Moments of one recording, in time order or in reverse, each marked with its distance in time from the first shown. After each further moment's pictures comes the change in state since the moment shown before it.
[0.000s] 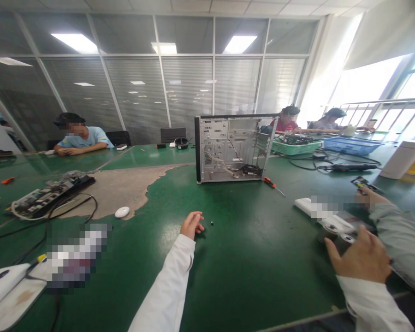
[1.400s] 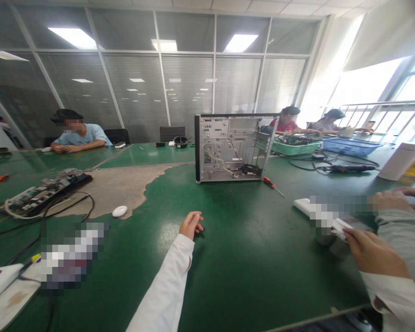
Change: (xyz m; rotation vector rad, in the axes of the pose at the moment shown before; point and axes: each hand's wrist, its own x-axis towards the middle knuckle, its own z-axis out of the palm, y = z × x) left_hand 0.003 -0.004 0.001 0.022 0.014 0.012; right_hand 0.031 0.054 -0.002 -0.336 -0.034 -0.349
